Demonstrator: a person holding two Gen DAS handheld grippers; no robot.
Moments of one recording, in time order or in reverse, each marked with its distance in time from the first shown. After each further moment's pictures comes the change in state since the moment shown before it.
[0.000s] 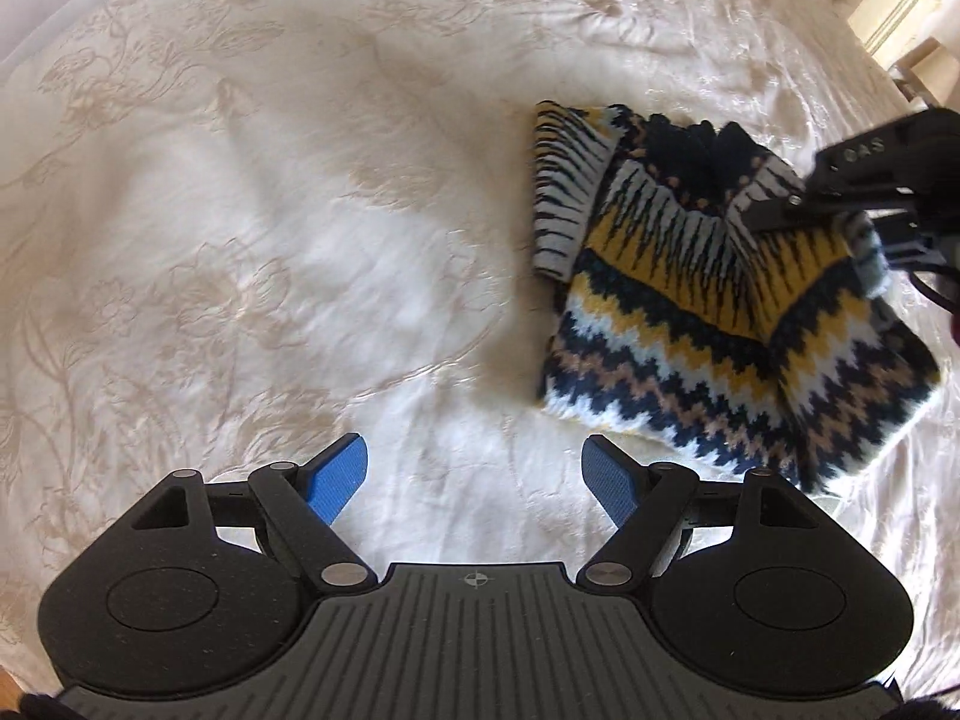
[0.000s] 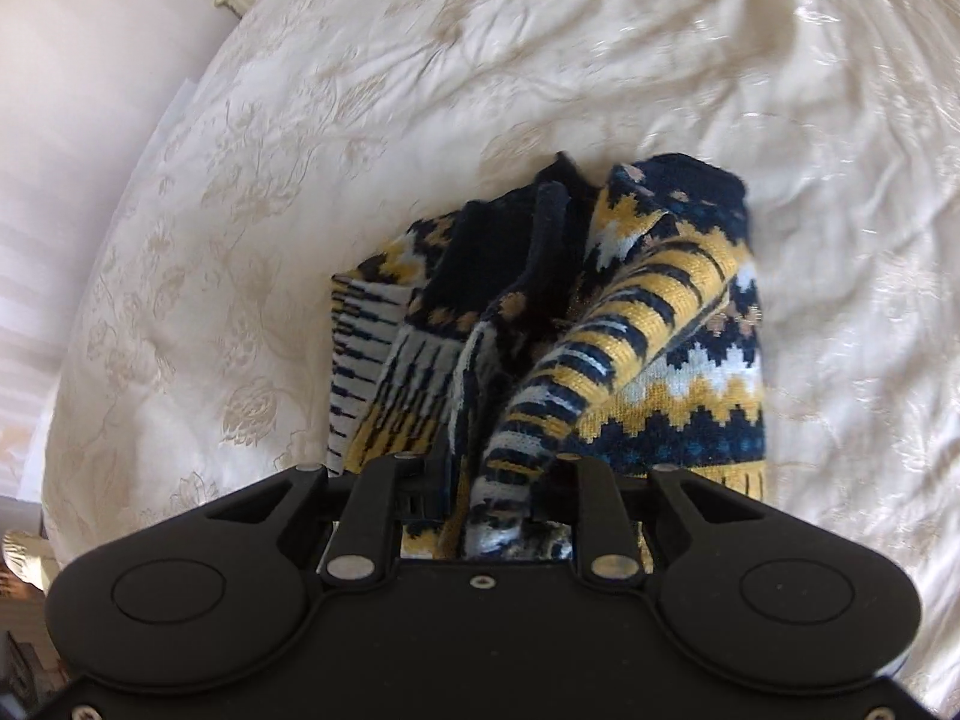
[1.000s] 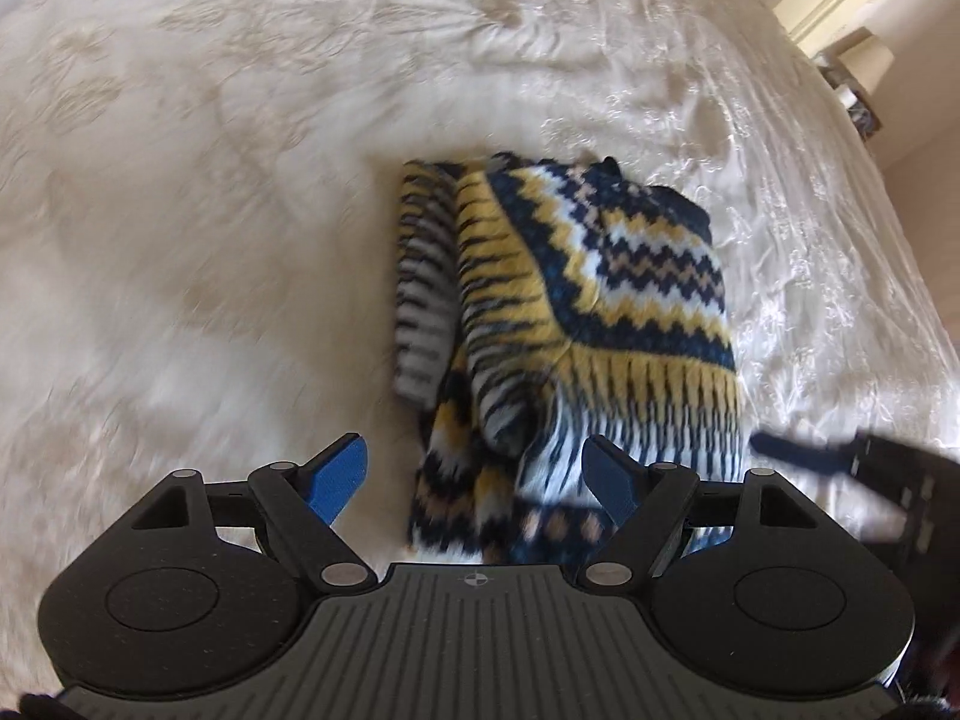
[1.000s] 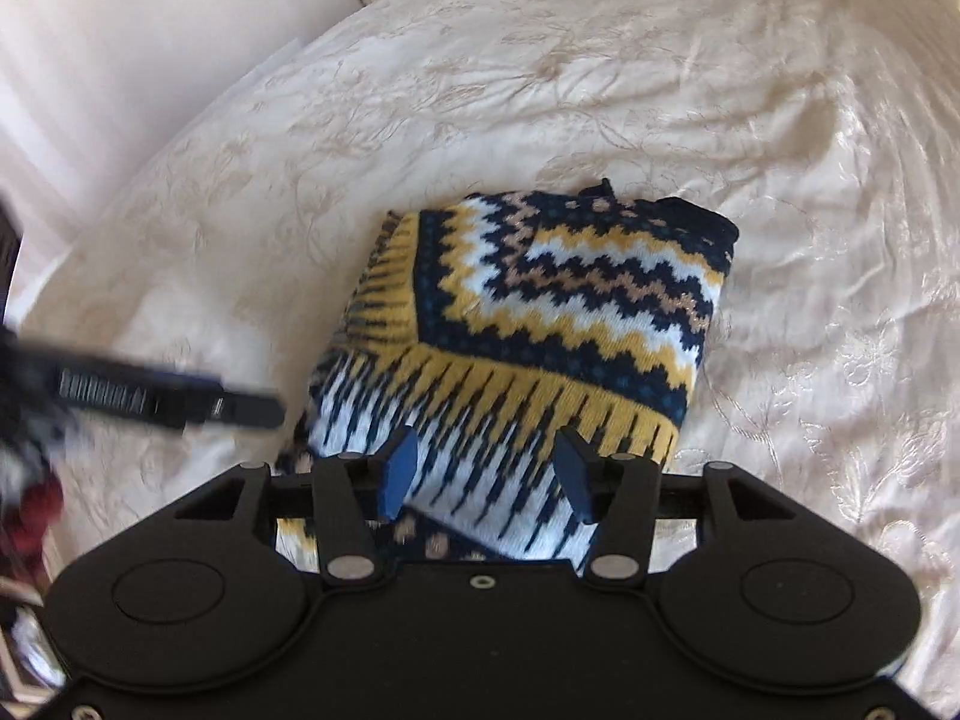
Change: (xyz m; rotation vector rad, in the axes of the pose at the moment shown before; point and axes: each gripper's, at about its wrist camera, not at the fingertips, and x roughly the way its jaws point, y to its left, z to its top) left arm 0.032 -0.040 0.078 0.079 0.037 -0.193; right arm -0.045 -0.002 -0.087 -0.394 -0.160 -0.037
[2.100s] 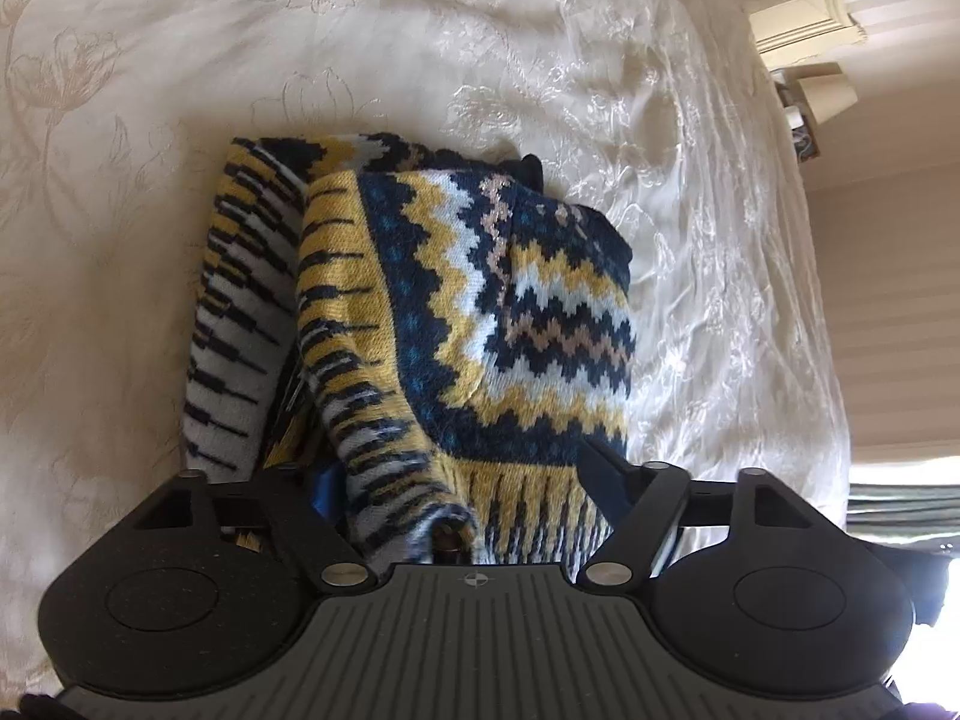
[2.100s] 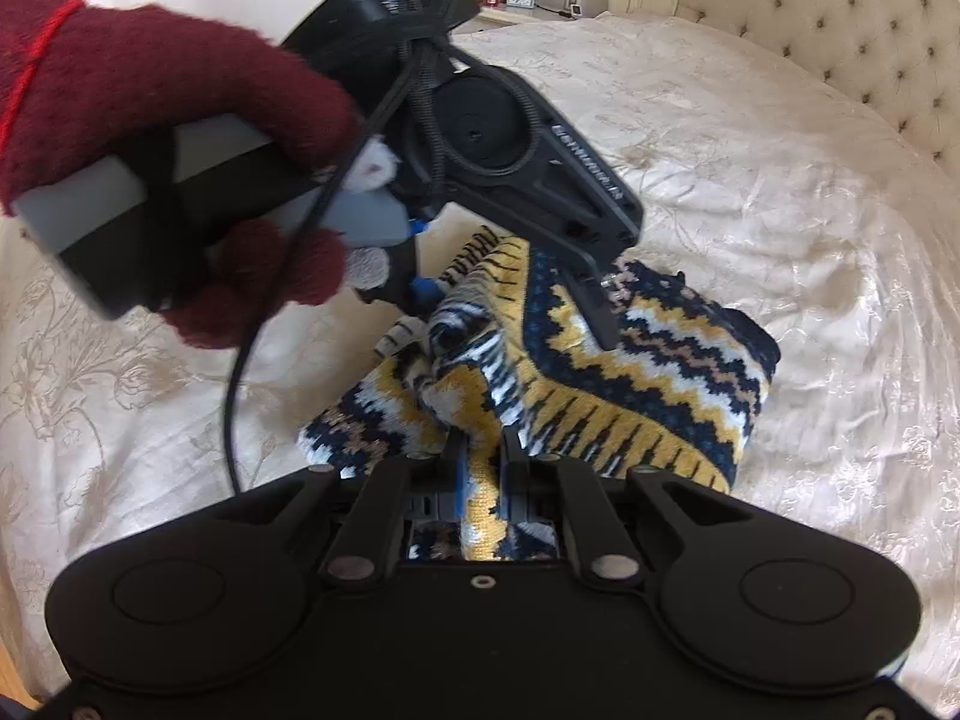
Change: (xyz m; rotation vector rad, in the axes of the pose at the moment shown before) left arm 0.073 -0.006 0.060 -0.151 0.158 -0.306; right arm 0.010 0.078 -0.025 -0.267 -0.143 -0.127
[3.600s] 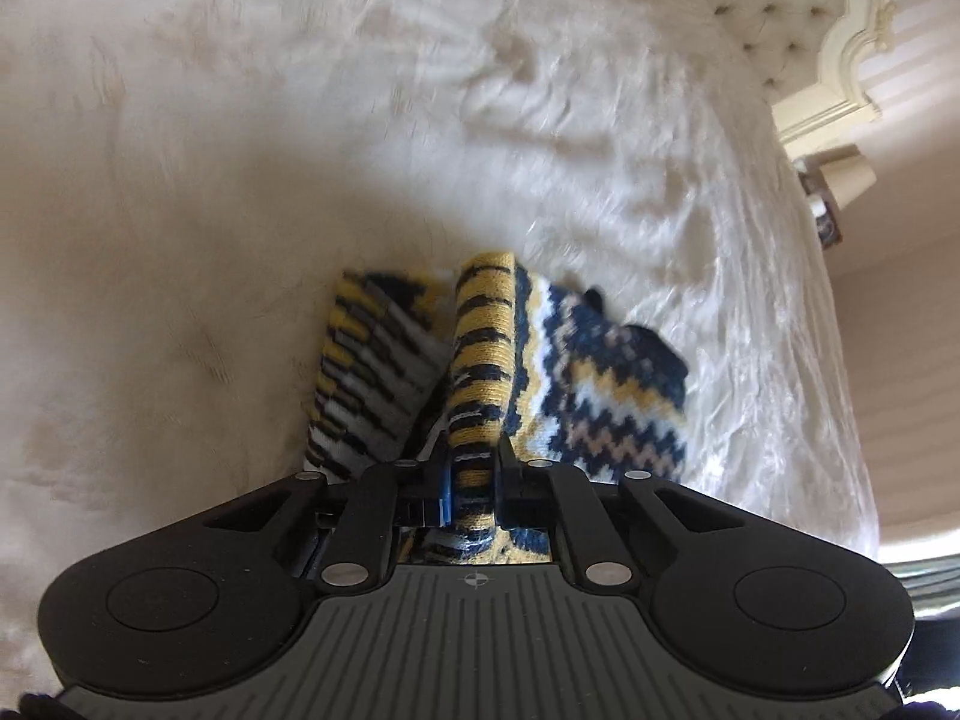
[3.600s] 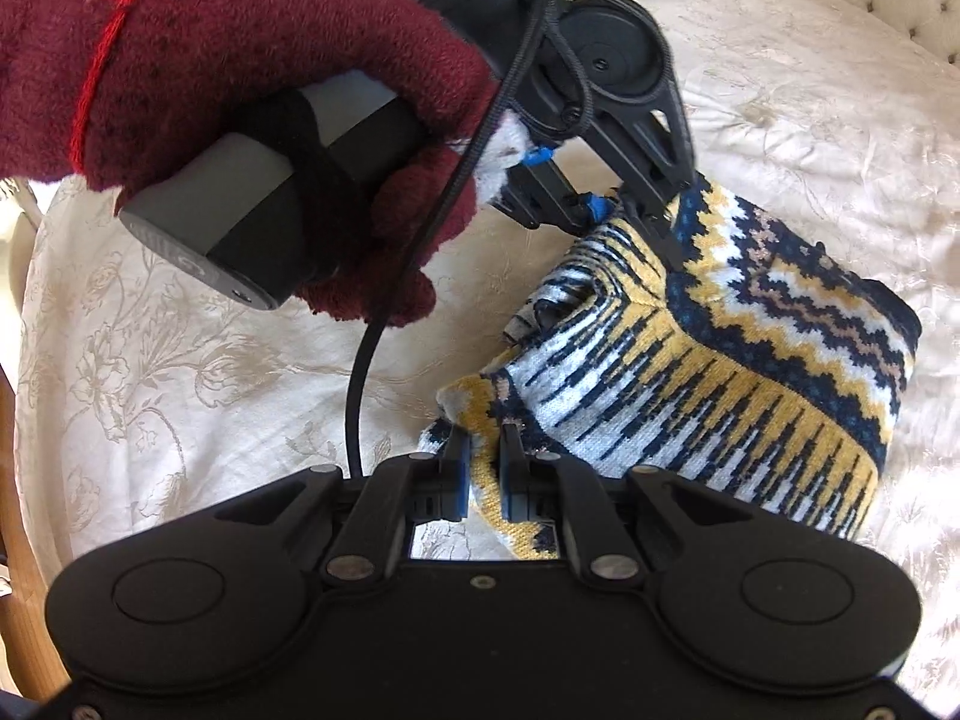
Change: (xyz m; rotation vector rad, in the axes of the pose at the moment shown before) left arm -0.040 0.017 0.008 0.001 -0.235 0.064; right arm 0.033 0.029 0.012 0.010 0.070 0.194
